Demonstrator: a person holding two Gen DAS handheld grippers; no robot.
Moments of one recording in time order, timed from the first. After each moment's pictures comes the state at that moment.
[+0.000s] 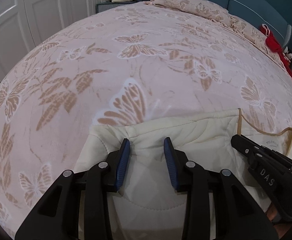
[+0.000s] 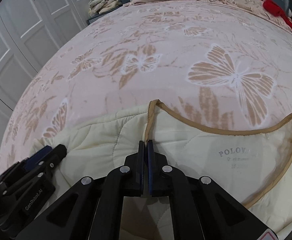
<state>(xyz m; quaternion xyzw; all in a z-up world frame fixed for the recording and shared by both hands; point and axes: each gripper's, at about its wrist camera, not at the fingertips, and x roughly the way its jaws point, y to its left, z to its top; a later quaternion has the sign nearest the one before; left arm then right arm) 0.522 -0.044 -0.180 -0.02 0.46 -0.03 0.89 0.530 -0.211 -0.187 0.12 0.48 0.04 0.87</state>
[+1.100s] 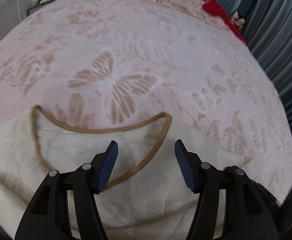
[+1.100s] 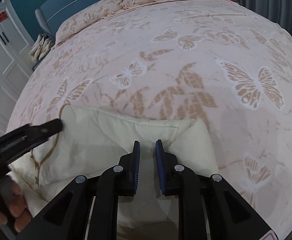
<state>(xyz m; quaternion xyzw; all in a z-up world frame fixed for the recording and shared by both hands) 0.513 -0.298 -0.163 0.01 0.52 -0.22 0.82 0.397 -0.463 -0.177 0.23 0.45 -0.14 0.85</state>
